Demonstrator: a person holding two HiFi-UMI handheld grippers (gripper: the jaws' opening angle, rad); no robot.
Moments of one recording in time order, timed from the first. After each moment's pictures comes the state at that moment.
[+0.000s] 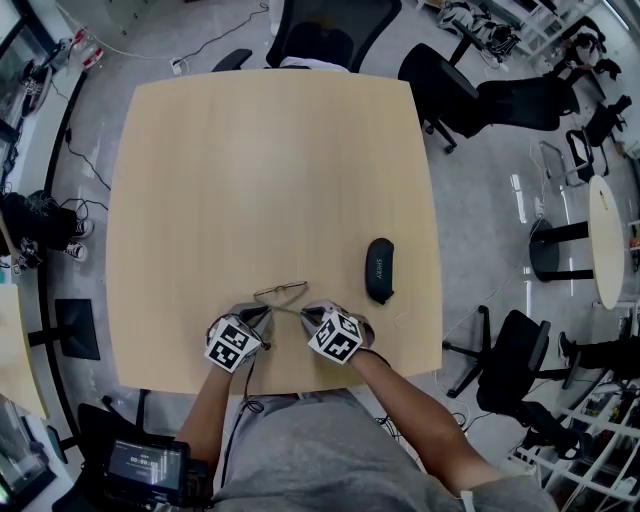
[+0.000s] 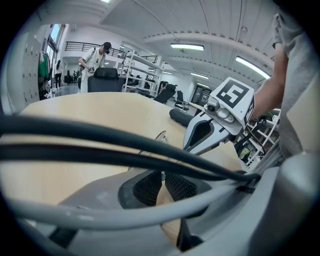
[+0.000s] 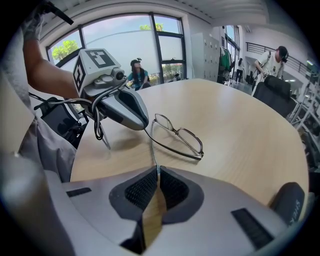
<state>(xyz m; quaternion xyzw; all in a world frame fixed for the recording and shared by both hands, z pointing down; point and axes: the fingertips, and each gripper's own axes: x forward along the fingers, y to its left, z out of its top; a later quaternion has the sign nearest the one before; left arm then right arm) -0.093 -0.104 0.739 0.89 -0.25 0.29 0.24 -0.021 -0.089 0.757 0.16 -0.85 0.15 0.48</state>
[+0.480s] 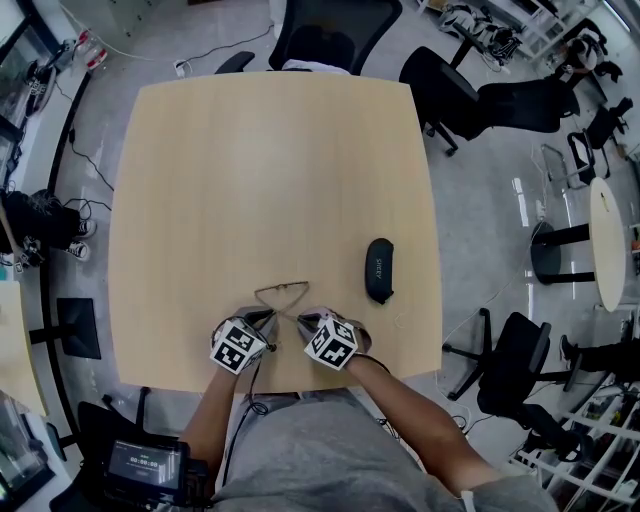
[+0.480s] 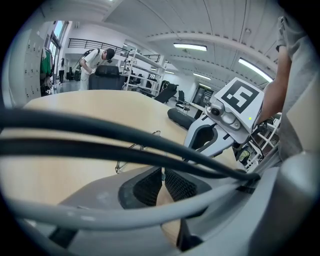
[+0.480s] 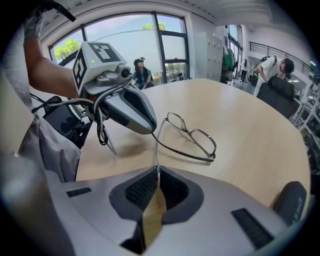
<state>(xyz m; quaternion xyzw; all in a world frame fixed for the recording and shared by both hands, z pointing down) -0.077 -0.093 0.730 0.88 -0.26 0.29 0.26 -0.026 -0.069 0.753 0.14 -0.85 0.14 0.49</state>
